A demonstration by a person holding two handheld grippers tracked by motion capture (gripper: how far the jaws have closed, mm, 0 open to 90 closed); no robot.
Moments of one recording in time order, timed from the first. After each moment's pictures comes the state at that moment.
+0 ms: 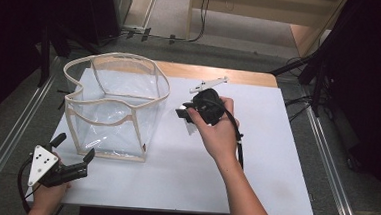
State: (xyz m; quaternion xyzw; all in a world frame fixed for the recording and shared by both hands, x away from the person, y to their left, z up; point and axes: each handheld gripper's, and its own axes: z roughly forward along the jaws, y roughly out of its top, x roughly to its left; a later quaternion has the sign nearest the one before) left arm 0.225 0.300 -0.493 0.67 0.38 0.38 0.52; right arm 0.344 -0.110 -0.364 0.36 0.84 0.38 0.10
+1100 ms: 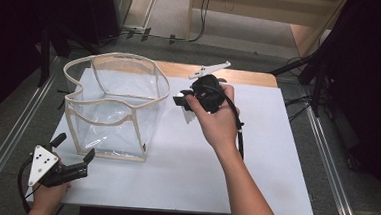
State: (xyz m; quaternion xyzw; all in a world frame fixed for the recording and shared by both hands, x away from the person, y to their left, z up) left arm 0.225 0.300 -0.493 0.67 0.38 0.38 0.52; right arm 0.354 -0.105 -0.330 0.35 0.84 0.40 0.11
